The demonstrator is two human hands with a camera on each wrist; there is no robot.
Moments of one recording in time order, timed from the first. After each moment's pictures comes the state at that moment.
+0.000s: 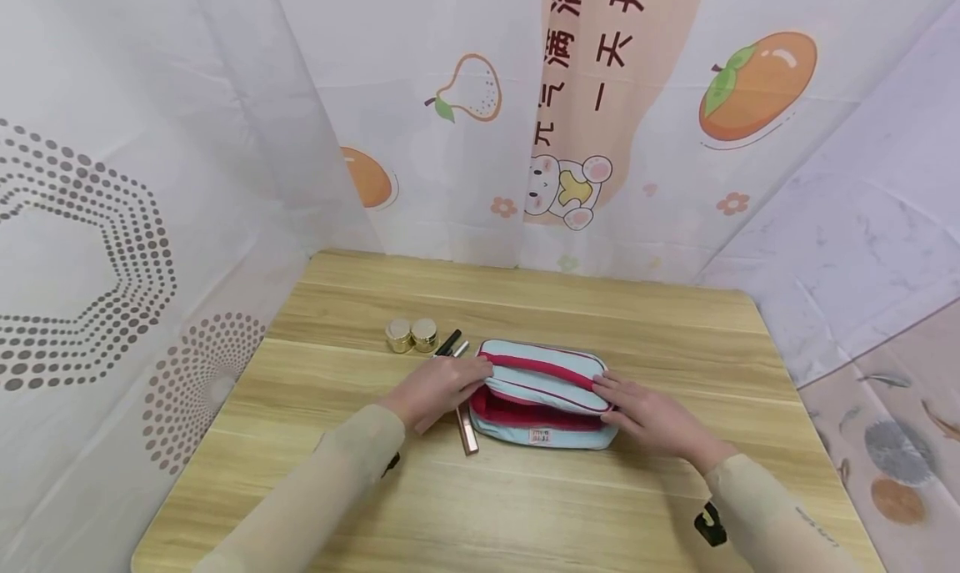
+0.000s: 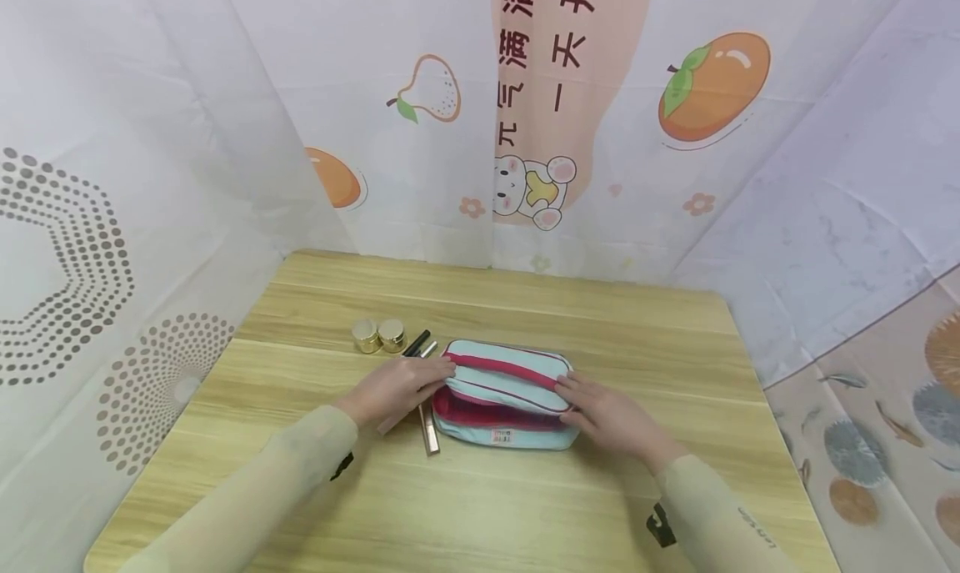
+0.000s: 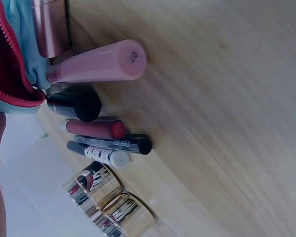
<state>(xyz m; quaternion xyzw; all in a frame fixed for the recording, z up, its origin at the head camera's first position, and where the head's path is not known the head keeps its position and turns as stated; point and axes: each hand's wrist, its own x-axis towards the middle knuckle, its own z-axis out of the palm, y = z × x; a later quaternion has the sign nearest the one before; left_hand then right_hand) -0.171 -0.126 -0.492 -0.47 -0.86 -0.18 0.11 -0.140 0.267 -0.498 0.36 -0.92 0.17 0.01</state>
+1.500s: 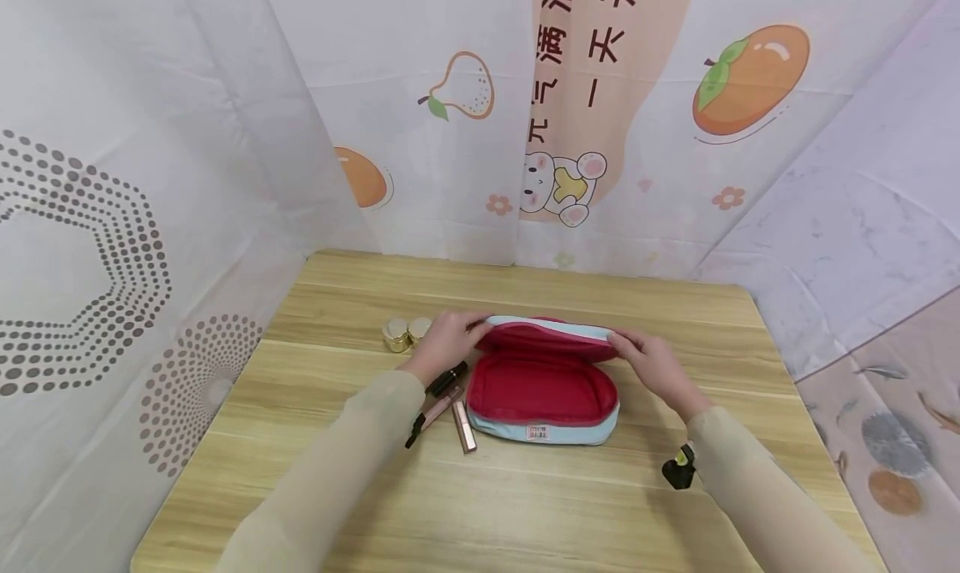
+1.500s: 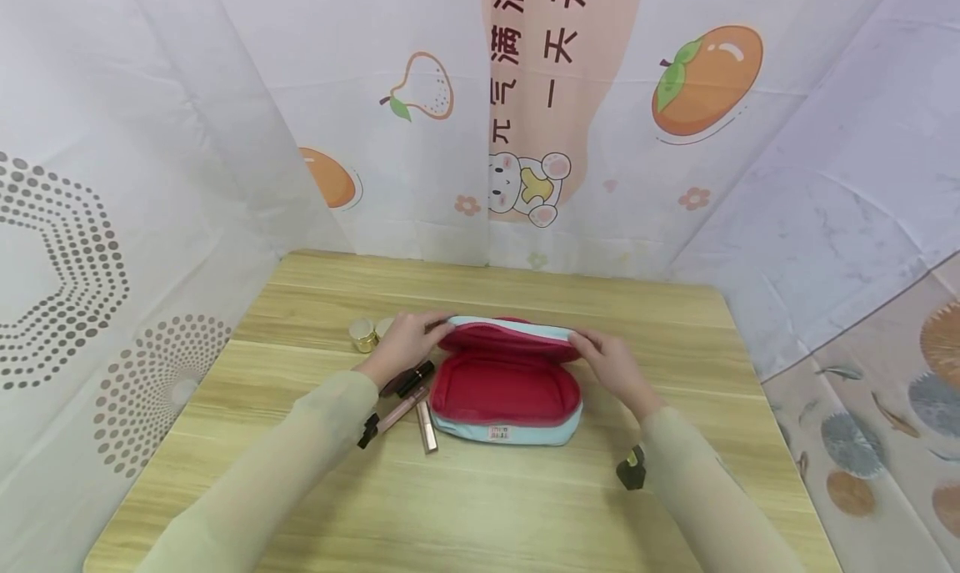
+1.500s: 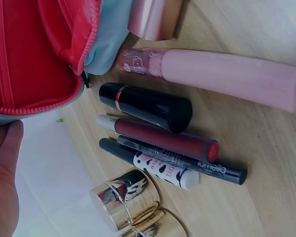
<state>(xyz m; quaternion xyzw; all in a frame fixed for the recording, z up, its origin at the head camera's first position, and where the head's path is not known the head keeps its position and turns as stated) -0.217 -0.098 -0.469 -0.19 -0.91 -0.36 0.02 -0.196 0.266 -0.478 0.08 -0.90 0.42 -0.08</state>
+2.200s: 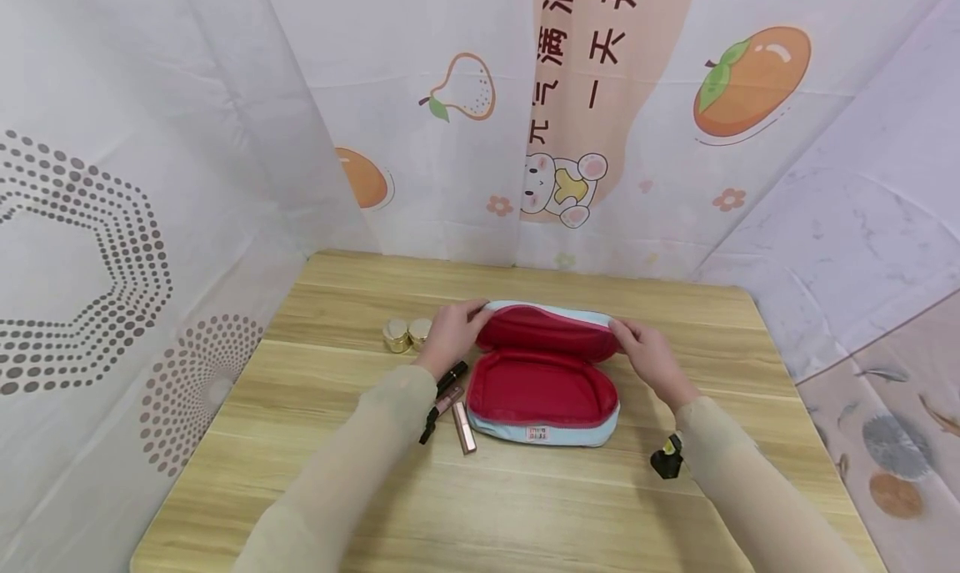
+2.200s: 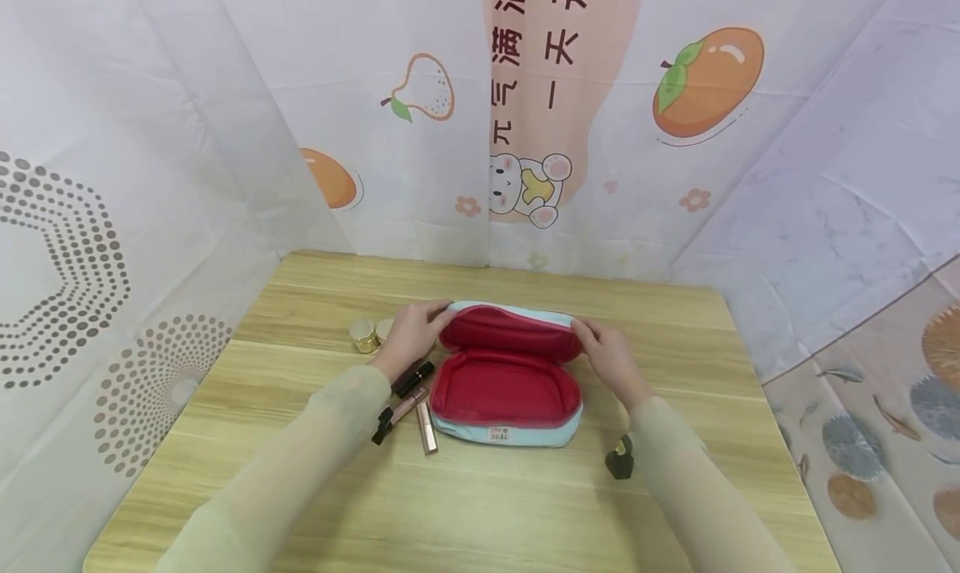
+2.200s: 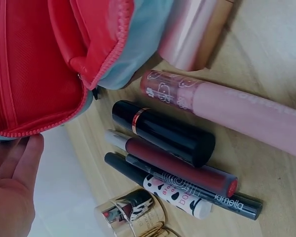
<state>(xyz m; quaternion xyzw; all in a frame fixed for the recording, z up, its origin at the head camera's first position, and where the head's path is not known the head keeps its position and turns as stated) -0.227 -0.087 -0.466 -0.08 -0.90 -0.42 0.00 -0.211 0.261 -0.480 0.03 -0.88 0.47 -0.09</state>
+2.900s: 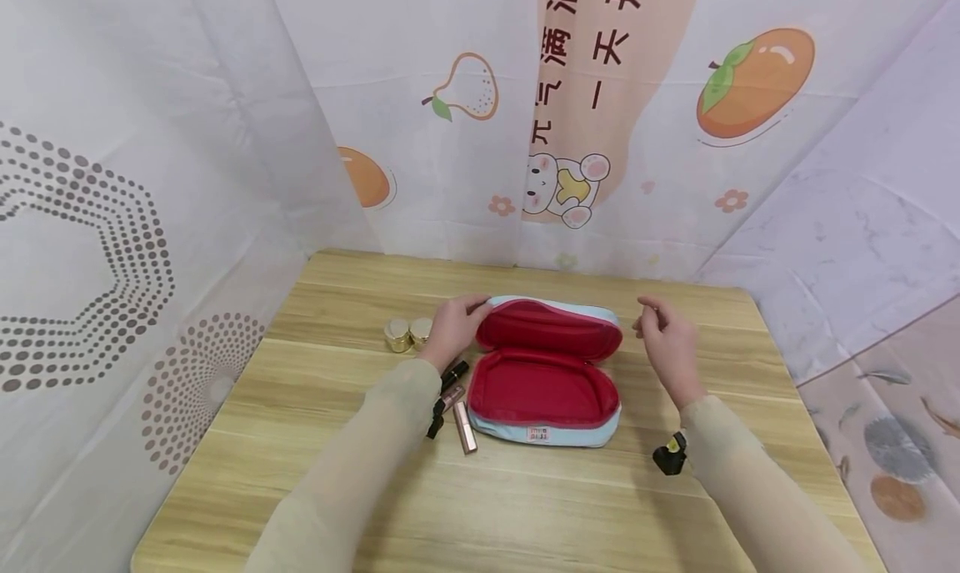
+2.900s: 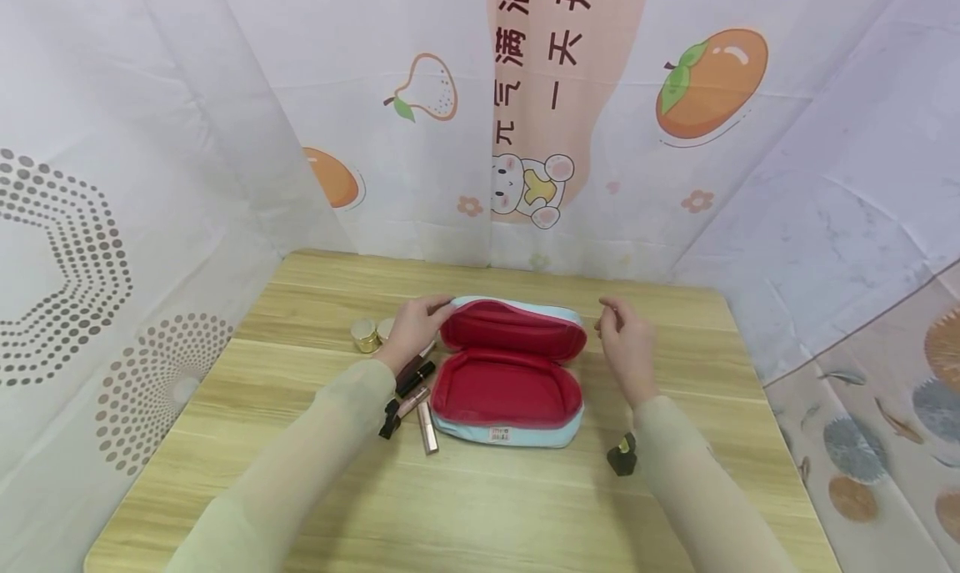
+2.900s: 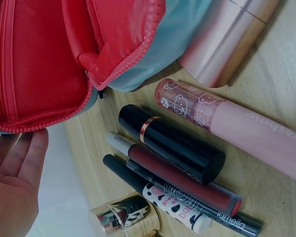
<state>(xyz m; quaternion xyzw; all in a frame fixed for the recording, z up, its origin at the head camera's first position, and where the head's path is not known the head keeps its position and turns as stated) -0.235 -0.085 -0.465 -0.03 -0.88 -0.47 -0.02 -0.210 0.254 -0.464 0.03 -0.88 0.42 0.22</state>
